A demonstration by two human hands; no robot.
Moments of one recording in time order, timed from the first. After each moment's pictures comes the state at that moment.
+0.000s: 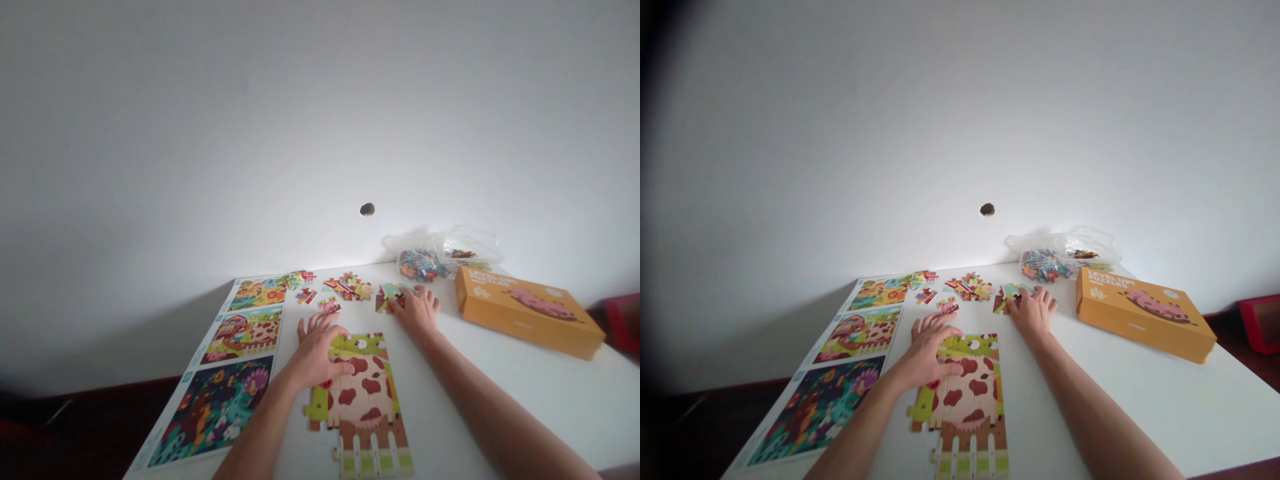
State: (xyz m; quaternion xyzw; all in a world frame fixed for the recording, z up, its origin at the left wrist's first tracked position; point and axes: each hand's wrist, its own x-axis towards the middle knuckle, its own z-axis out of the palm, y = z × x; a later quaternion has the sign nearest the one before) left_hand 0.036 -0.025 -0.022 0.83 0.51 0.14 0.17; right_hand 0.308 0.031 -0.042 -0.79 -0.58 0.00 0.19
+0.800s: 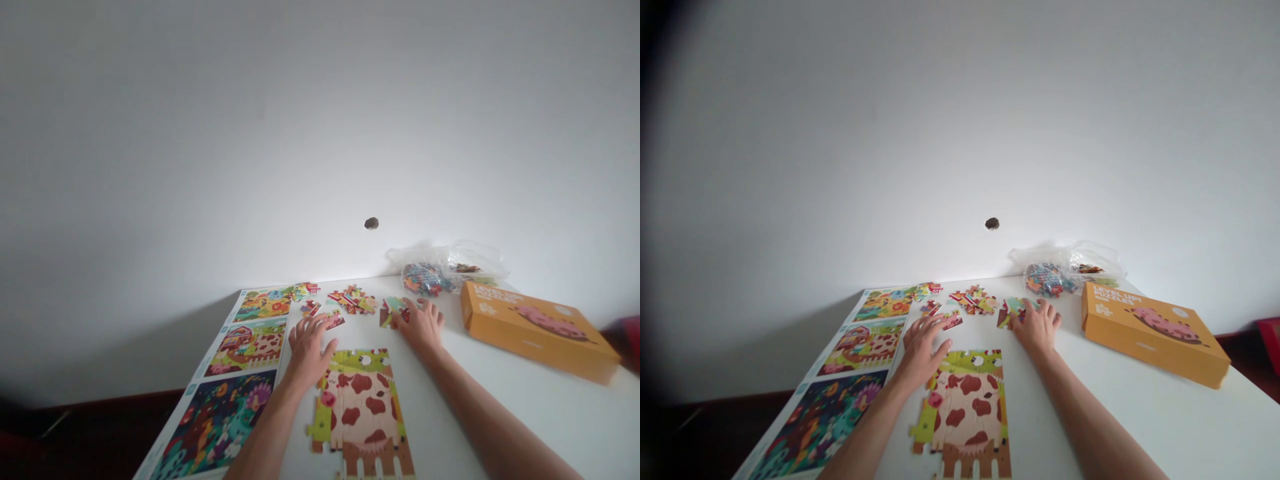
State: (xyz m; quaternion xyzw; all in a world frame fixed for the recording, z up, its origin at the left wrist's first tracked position) left_hand 0.025 -0.004 -0.040 0.77 0.58 0.26 0.03; right_hand 0.306 0.033 -0.041 -0.78 -0.58 -0.01 0.23
